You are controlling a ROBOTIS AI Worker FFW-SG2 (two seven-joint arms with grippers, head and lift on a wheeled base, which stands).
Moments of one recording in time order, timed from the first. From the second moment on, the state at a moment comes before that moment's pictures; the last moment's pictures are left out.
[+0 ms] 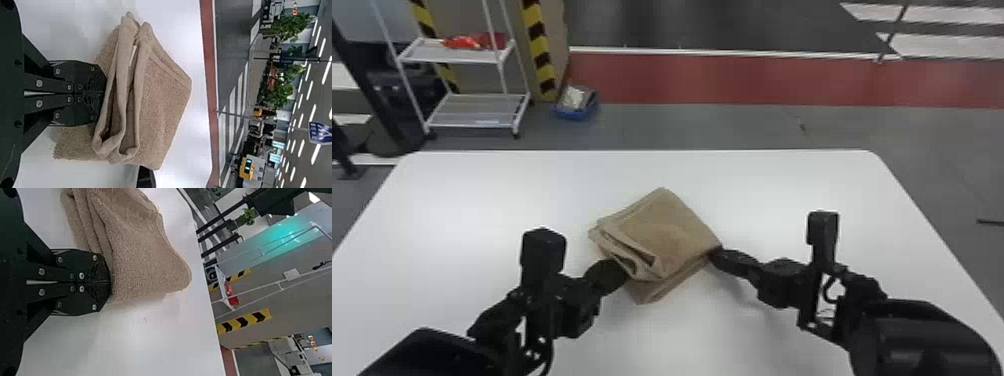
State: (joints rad) left arm 0.22 0.19 -0.18 -1.95 0.11 0.61 -0.34; right arm 0.02 -0.09 -0.05 -1.62 -0.16 0.64 0.71
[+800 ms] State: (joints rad) left arm 0.15 0.24 -0.07 -1.75 0.19 0.34 -0.39; right arm -0.29 -0.01 -0.02 -1.21 -0.16 0.43 0.64
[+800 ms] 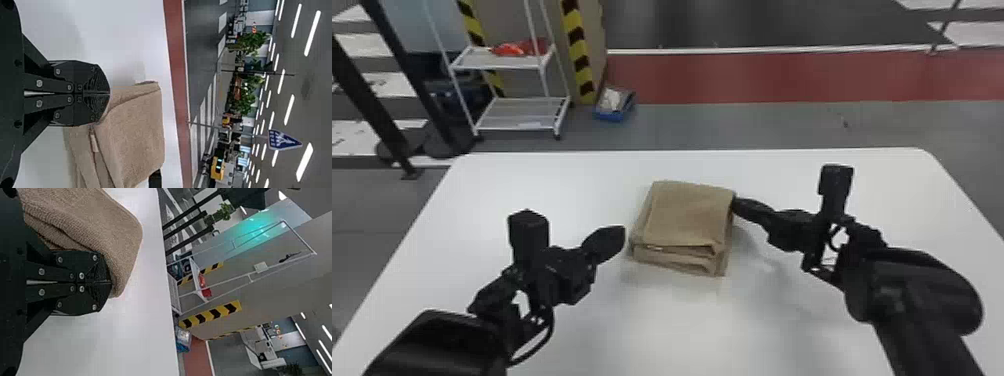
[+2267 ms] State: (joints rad) left arm 0.30 0.17 -0.20 -1.96 0.15 -0.01 -0.04; right arm 0.57 -0.01 -0.14 -2.33 -0.15 0.32 0.37
